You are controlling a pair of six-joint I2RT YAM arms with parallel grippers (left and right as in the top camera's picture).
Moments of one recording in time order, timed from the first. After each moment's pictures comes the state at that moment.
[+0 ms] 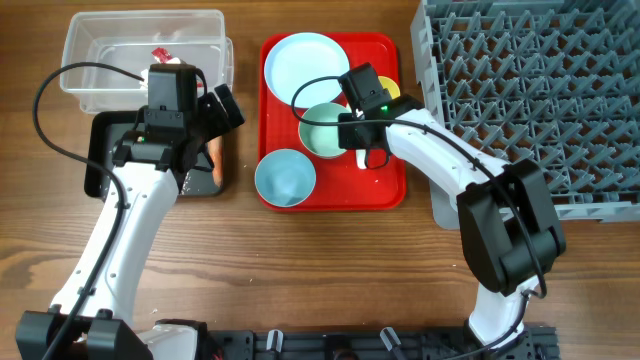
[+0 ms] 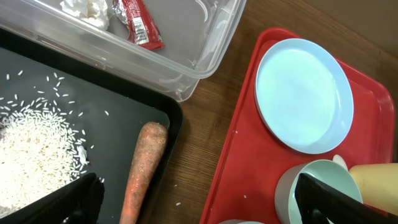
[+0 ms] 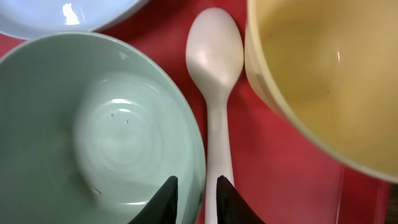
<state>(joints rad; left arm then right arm) -0.11 1.44 1.12 -0.54 -0.07 -0.53 0.49 1.99 1.38 -0.57 0.06 0.42</state>
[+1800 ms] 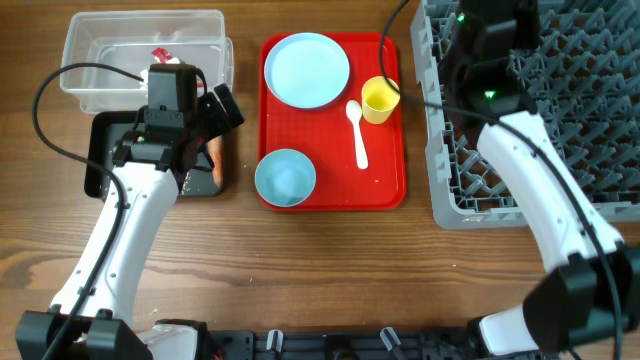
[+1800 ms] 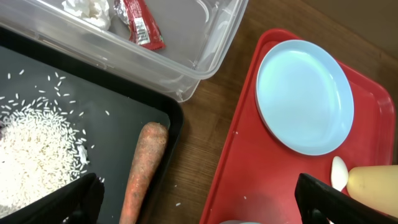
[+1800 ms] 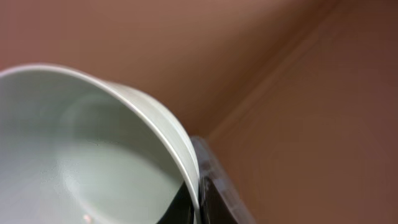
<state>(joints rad) -0.11 1.44 1.12 -0.54 -0.08 -0.54 0.23 1.66 1.39 0.13 0.93 -0.61</state>
